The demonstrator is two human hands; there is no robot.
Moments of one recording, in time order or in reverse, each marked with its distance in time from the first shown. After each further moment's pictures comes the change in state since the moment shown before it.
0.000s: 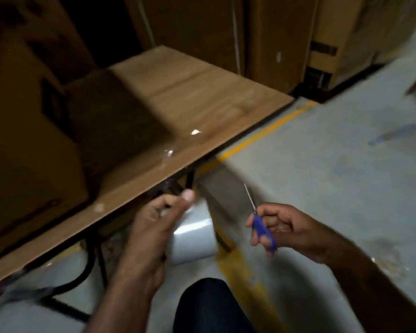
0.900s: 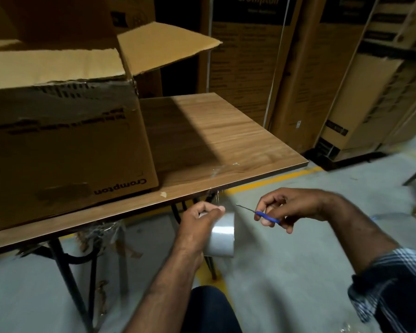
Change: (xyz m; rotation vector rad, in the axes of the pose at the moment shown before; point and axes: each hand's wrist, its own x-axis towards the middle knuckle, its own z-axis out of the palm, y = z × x) left_hand -0.010 -0.006 0.007 -0.114 0.141 0.029; right_hand 0.037 -0.164 0.018 -0.751 -0.212 0.352
